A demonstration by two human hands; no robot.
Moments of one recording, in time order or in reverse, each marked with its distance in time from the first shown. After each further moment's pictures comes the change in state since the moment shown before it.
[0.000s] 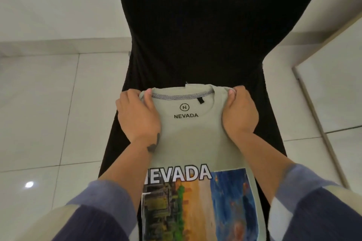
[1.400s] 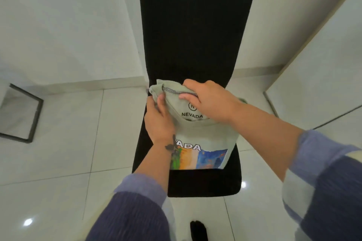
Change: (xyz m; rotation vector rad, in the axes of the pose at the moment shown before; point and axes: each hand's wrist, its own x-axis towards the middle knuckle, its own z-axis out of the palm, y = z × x) left_hand -0.098 0.128 -0.190 -0.593 -0.002 -0.031; right_hand -0.069 -0.141 -0.270 -0.031 -0.482 -0.801
